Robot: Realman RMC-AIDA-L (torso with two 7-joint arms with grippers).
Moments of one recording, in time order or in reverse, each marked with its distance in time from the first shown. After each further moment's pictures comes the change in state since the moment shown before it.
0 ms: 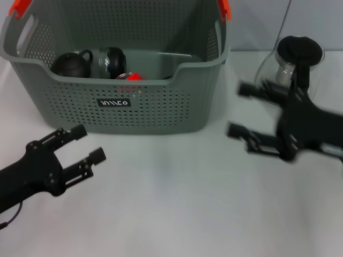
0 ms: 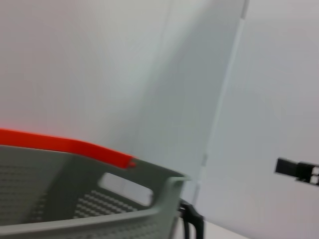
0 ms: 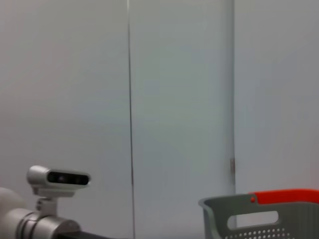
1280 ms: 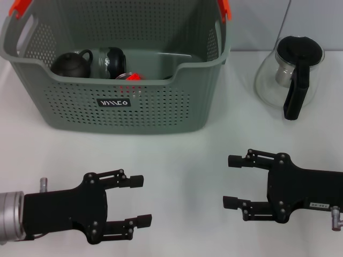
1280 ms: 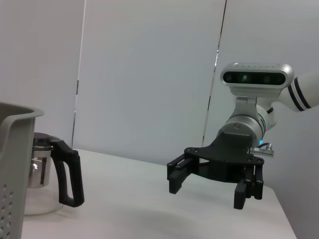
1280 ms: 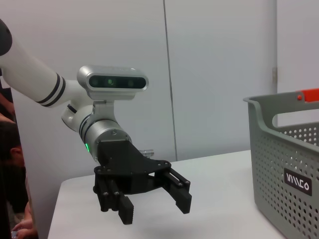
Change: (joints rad) left arm -0.097 0.007 0.232 0.038 0.187 0.043 0.081; right arm 0.058 0.000 0.146 0.207 -0.359 -0.057 -0.141
